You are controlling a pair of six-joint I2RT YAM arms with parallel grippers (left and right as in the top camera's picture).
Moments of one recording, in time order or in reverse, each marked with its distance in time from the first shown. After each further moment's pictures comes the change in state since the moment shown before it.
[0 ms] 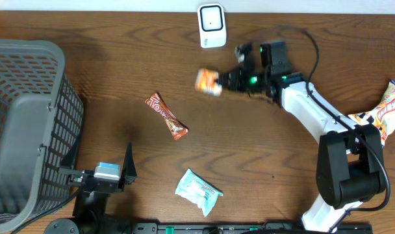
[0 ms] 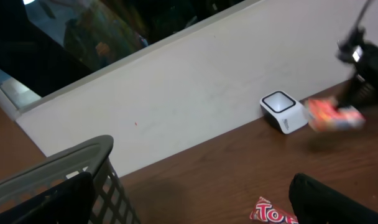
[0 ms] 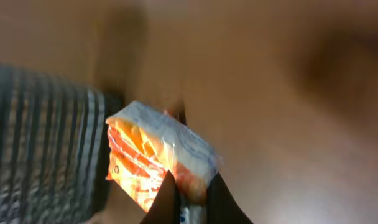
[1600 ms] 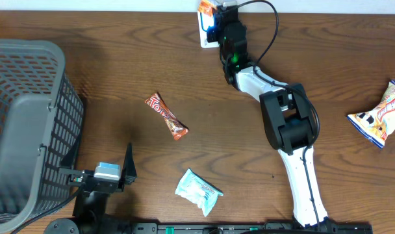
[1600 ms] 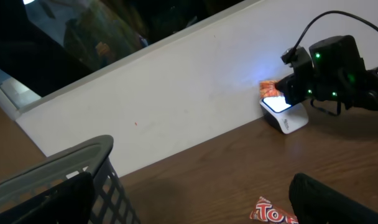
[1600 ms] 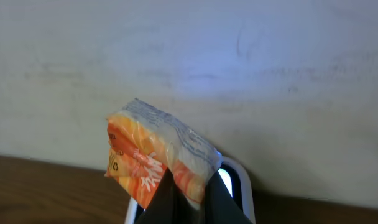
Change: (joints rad) left arm 0.000 0.000 0.000 0.000 0.000 0.000; right arm 0.110 0.657 0.536 0.743 0.823 -0.383
